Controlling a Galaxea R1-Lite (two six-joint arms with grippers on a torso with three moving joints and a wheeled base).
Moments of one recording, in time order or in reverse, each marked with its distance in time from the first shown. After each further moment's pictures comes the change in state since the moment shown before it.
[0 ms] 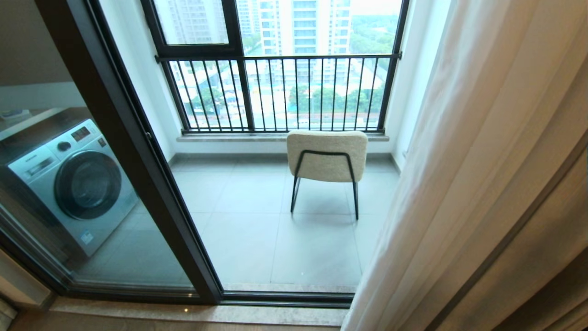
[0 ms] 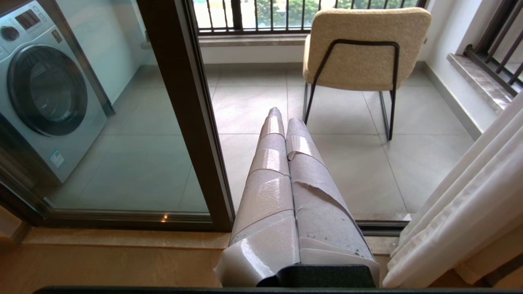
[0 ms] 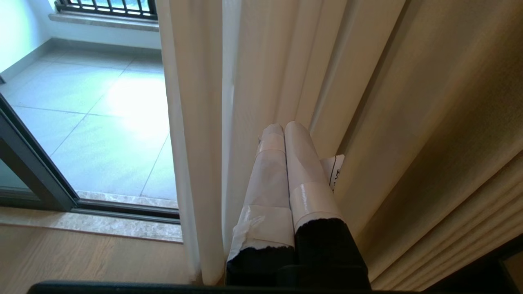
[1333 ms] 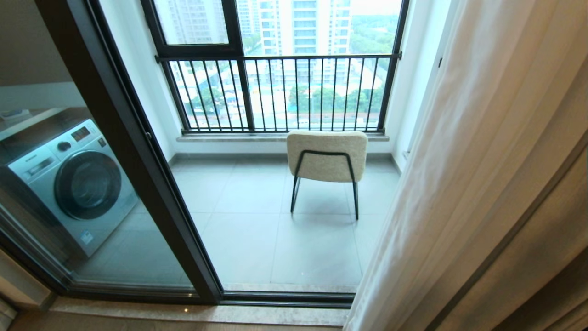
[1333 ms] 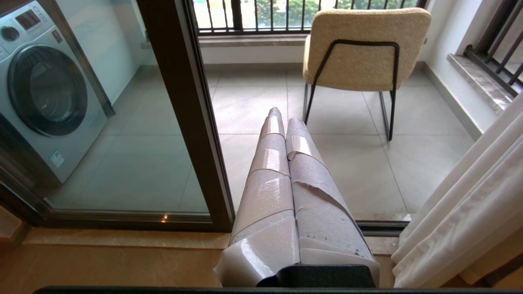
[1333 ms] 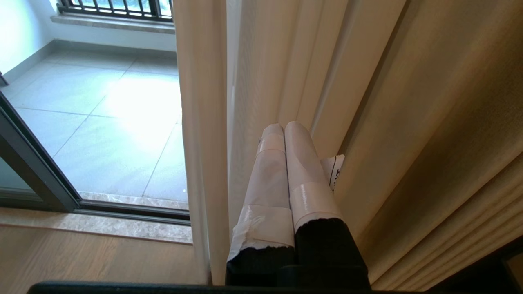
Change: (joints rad) left arm 0.000 0.000 0.000 -0.001 0.000 0.000; right arm 0.000 0.000 0.000 0.000 0.002 0.008
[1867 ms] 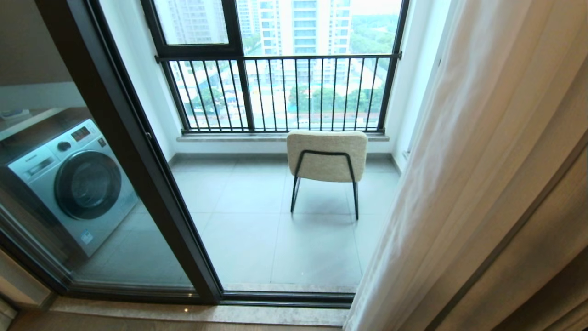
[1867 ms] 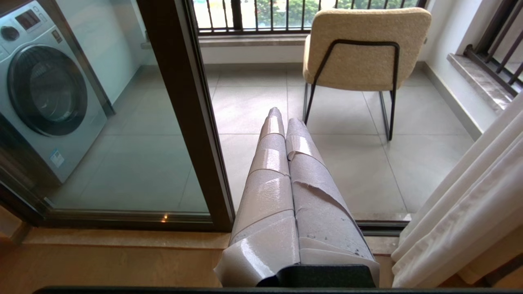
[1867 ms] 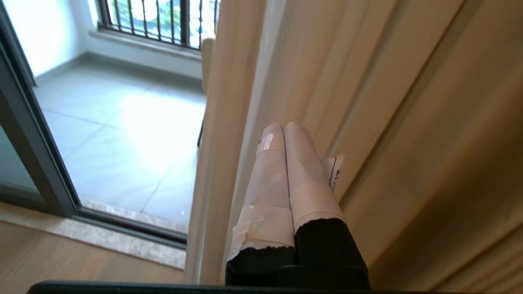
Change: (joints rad) left arm 0.000 0.000 0.000 0.000 0.000 0.000; right arm 0.001 0.003 -0.073 -0.033 0.113 -0.090
